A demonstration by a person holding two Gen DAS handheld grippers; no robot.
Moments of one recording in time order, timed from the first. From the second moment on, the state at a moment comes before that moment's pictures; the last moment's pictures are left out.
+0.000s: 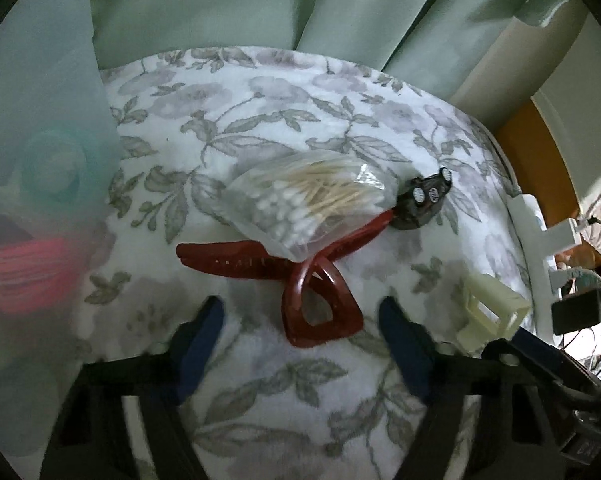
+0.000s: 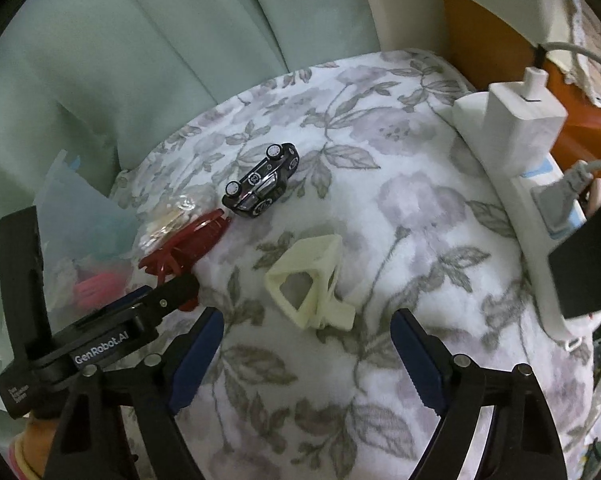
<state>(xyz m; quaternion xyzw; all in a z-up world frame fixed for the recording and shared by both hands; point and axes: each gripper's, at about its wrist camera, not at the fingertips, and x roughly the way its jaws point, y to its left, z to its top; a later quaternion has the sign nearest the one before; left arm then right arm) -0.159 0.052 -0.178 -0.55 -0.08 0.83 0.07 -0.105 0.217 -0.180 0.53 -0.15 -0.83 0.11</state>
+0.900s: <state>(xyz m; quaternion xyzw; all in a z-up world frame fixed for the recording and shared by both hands) -0.148 0.042 -0.179 -0.55 -0.08 0.83 0.04 -0.104 0.219 -0.186 0.53 -0.15 -0.83 0.10</state>
